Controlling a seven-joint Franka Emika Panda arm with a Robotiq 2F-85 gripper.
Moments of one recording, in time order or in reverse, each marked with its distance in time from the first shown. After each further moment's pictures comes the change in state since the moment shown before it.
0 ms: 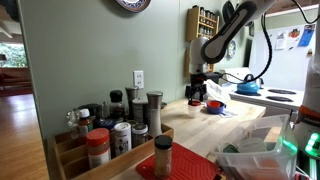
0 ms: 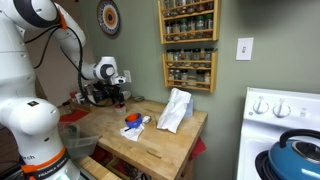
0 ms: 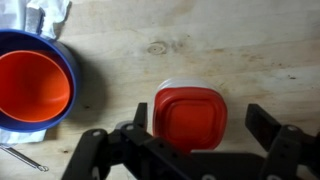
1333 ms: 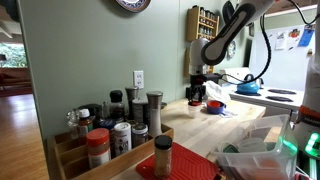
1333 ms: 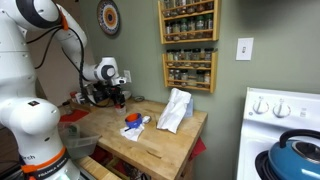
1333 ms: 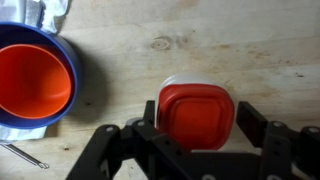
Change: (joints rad) arm 0.015 0.015 -0.023 0.000 -0.024 0.024 0.005
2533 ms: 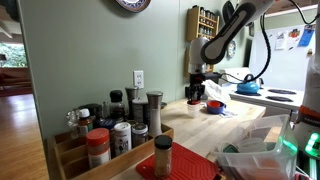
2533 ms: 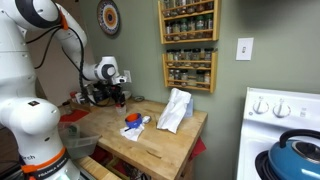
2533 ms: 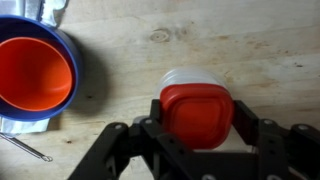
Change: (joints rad) arm 0.002 -0.005 -0.005 0.009 -0.011 0.004 0.022
